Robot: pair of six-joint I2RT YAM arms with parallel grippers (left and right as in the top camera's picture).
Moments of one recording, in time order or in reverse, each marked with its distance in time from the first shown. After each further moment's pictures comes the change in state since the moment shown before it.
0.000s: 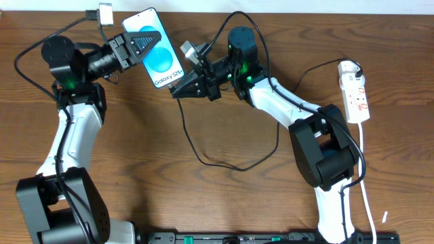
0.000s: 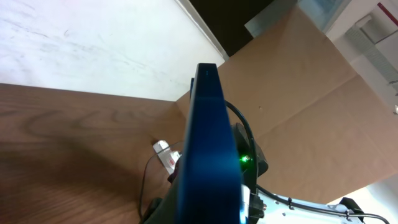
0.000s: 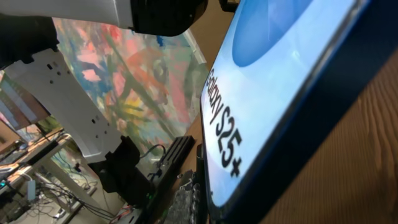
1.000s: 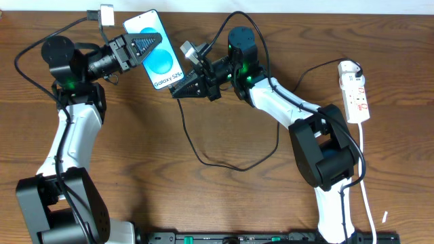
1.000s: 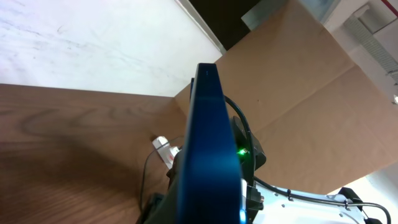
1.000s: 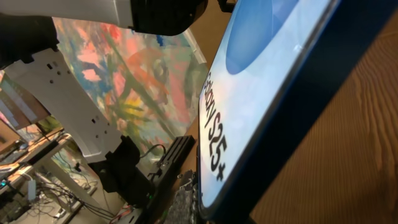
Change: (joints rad) left arm 0.000 0.000 0.000 0.001 0.031 0.023; right arm 0.000 0.000 0.000 0.000 0.000 0.000
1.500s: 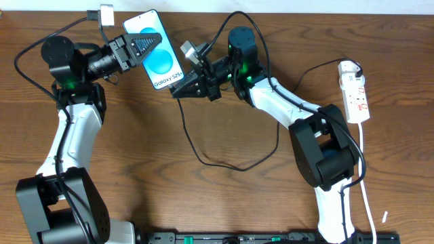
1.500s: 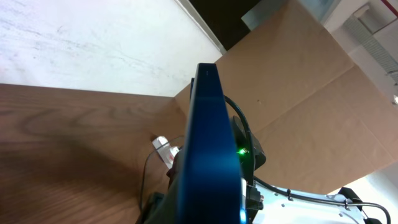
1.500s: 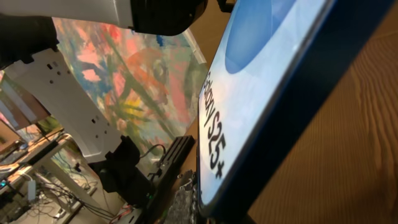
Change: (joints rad) left arm 0.000 0.000 0.000 0.000 0.000 -0.001; right arm -0.003 0.000 0.000 0.000 0.000 0.000
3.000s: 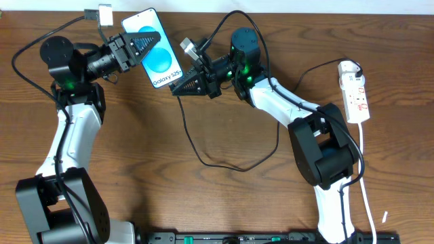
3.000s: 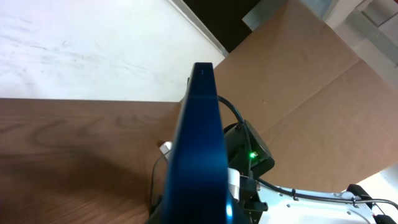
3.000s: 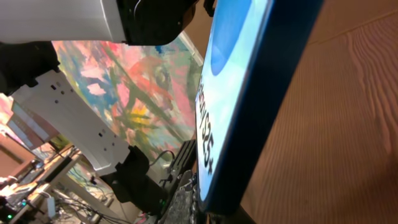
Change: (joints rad) left arm 0.003 0.000 0.000 0.006 -0.009 0.053; right arm -0.004 0.010 -0.002 0.124 0.015 0.220
